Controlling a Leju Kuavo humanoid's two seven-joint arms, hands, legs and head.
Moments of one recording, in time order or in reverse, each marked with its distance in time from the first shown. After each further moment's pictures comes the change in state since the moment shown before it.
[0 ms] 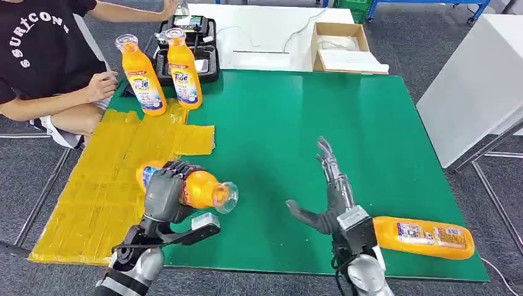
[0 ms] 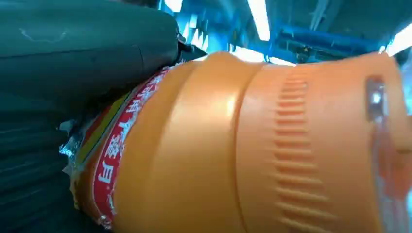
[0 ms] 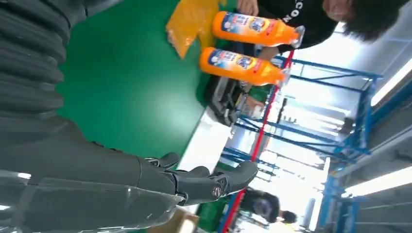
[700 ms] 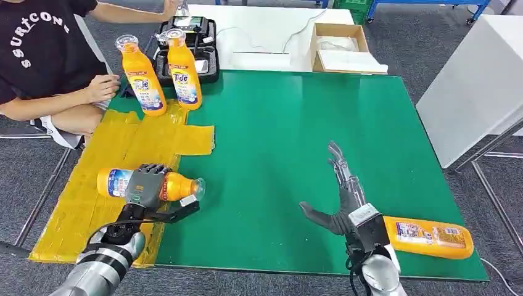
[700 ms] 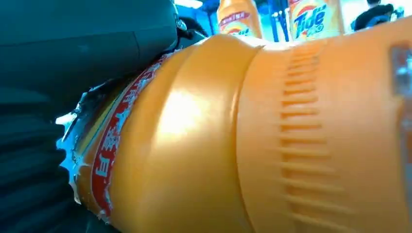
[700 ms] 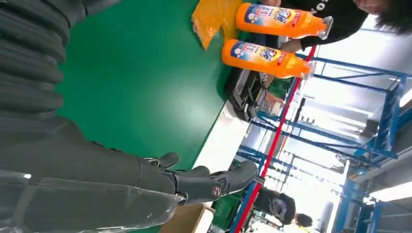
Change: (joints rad) left arm -0.290 0.065 0.115 0.654 -0.237 0.007 0.196; right arm 0.007 -0.028 -0.066 0.013 -0.008 0.052 0.015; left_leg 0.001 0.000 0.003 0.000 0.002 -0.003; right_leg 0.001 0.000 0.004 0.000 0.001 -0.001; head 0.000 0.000
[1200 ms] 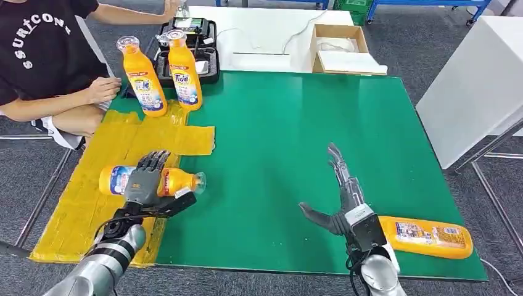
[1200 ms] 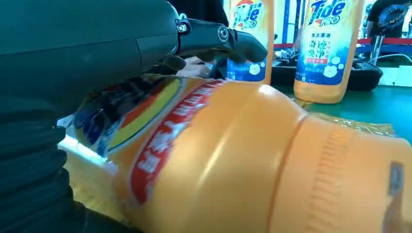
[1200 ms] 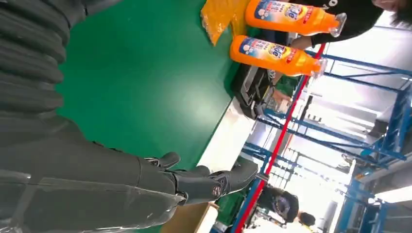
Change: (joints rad) left arm -0.050 -0.061 0.123 0.125 0.232 0.014 -0.227; right arm -0.002 -0.007 0.002 0.022 0.031 -0.023 0.000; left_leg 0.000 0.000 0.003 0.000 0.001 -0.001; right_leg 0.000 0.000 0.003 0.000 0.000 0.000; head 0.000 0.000
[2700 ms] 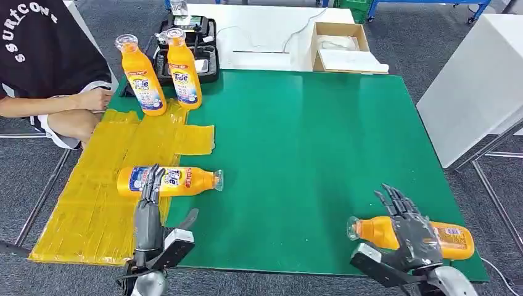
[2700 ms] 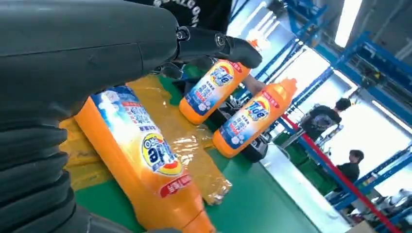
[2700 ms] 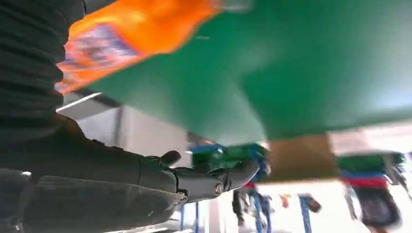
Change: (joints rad) left arm 0.521 -0.208 0.021 -0.756 0.502 0.020 -0.345; right arm 0.350 -0.402 -0.182 -0.227 0.680 -0.063 0.372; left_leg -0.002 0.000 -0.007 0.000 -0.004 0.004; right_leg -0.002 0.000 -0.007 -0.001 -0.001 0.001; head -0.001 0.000
